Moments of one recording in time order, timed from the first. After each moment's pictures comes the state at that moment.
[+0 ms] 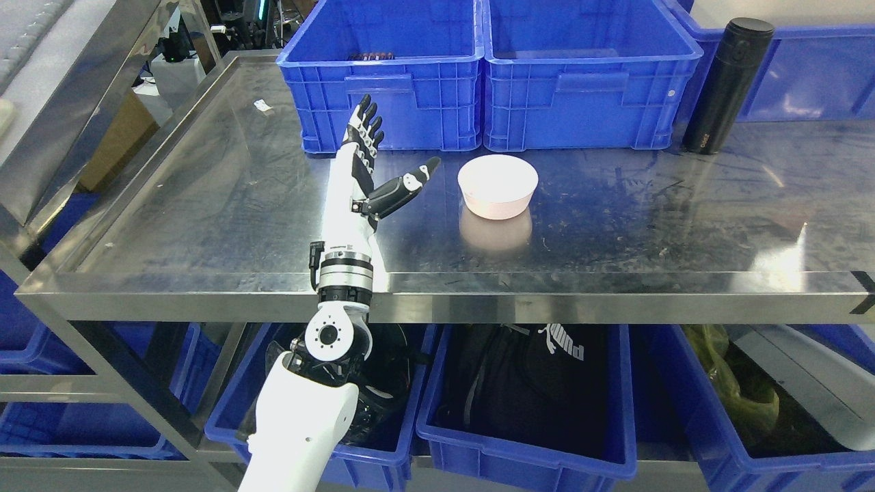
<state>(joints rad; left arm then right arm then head) -0.28 0.00 -0.29 -1.59 0.16 -0.09 0.31 0.00 0.00 0.05 0.00 0.05 -0.08 -0.02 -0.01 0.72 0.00</state>
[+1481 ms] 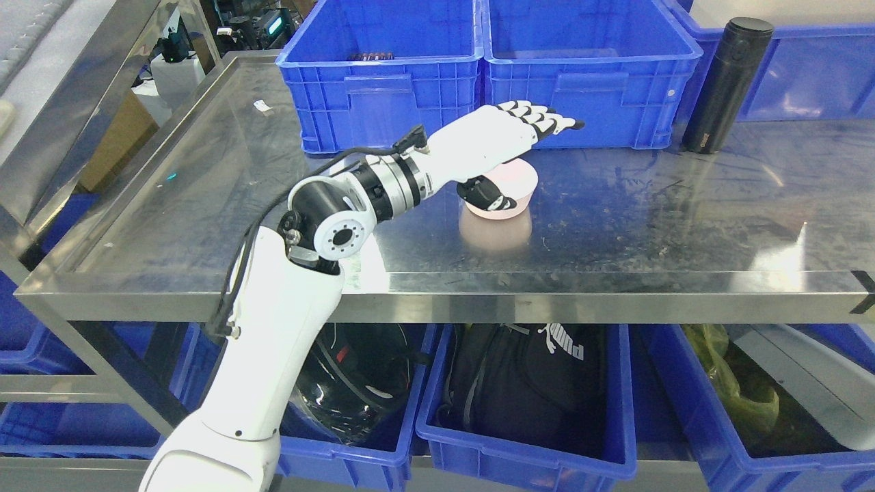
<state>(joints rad) -0.70 0.08 -0.33 -1.59 -0.82 -0.32 -0.75 0.00 0.00 0.05 0.00 0.05 -0.08 -0.02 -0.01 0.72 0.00</state>
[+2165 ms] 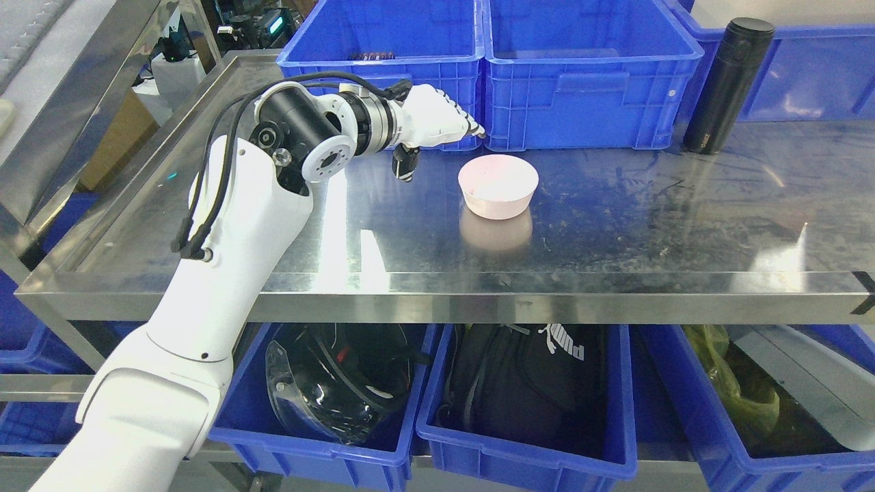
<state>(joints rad) -0.94 0.21 -0.49 -1.46 -1.04 -0.32 -1.07 0.00 0.00 0.05 0.00 0.05 -0.08 -0.02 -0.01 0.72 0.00</state>
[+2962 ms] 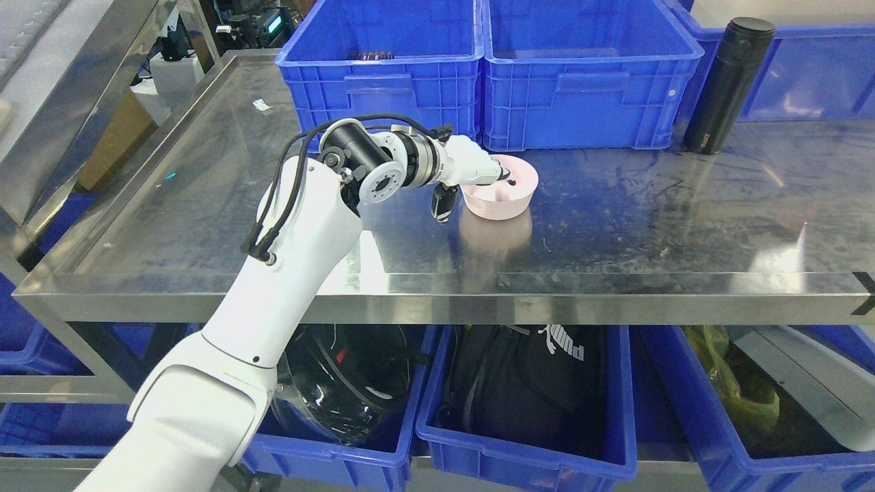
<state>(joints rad) -0.93 0.07 -0.51 -1.23 -1.03 -0.34 -1.00 0.00 0.00 0.05 0.00 0.05 -0.08 -0.02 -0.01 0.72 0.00</state>
